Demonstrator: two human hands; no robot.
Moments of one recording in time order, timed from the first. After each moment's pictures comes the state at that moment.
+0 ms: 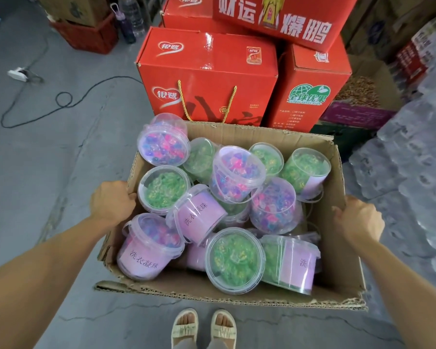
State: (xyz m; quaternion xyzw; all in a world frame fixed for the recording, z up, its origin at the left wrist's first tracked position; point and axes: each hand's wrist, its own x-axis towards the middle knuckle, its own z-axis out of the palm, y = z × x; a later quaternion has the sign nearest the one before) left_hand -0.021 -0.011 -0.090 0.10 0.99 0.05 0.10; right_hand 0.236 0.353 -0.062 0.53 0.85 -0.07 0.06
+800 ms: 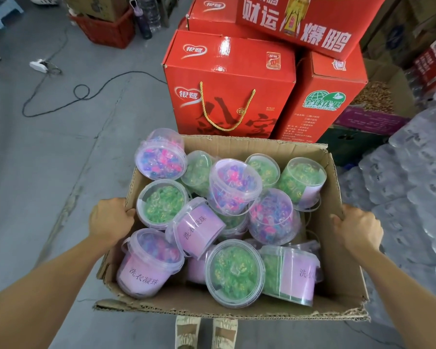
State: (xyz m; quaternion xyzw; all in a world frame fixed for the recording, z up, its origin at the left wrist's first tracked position) left_hand 0.018 -0.066 -0.081 0.04 0.99 0.09 0.13; right_hand 0.240 0.319 -0.044 0.48 0.87 -0.07 0.07
